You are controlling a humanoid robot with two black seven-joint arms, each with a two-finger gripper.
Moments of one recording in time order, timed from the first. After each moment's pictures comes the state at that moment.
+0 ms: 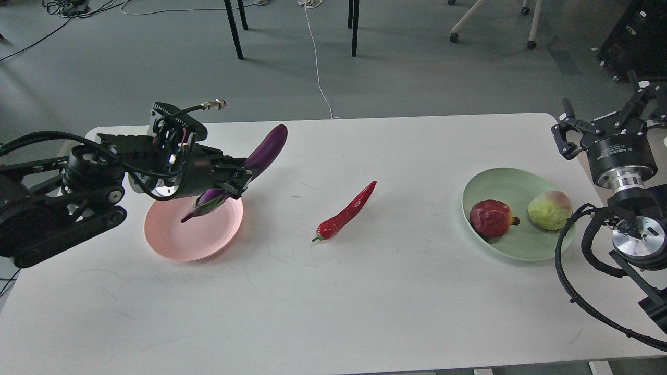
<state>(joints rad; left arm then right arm) -0.97 0.82 -0.20 -1.38 1.76 -0.34 -0.07 0.38 -0.57 1.00 1.17 0.13 0.13 0.49</state>
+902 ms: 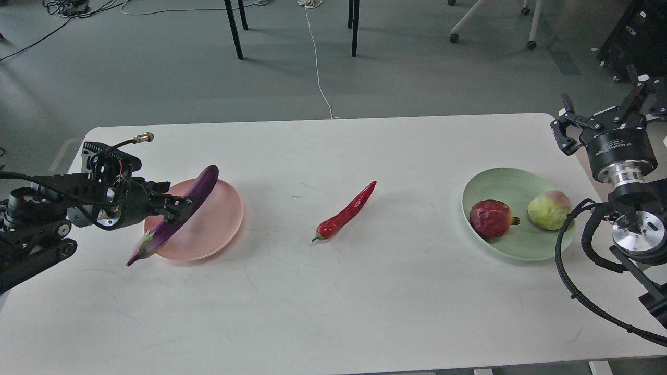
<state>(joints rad) -0.83 0.80 -0.21 -1.19 1.75 -0.23 -0.10 0.41 -0.58 0.98 1.17 0.13 0.12 0.49</state>
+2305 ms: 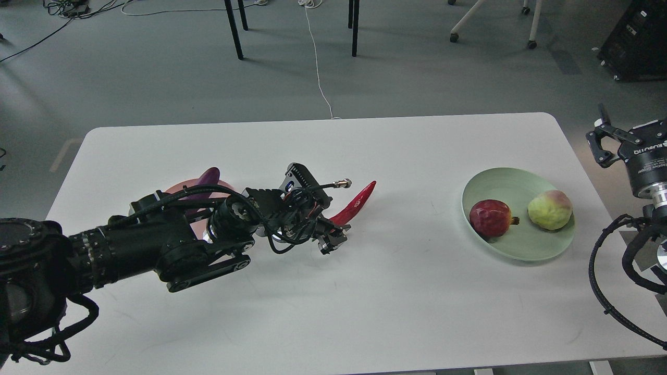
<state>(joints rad) -0.97 0.16 -0.05 -1.03 2.05 -0.25 -0.01 0.33 -0.65 1.02 1.05 0.15 0.38 0.49</state>
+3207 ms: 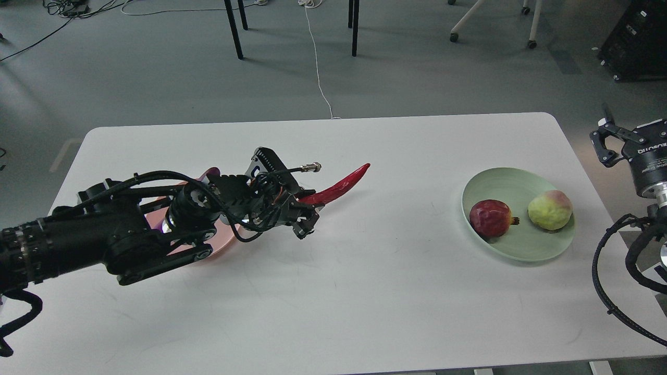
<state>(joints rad) -1.02 0.49 -0.08 -1.35 1.99 -0.29 -0.01 0.33 -0.66 1.03 1.05 0.15 0.38 0.49</state>
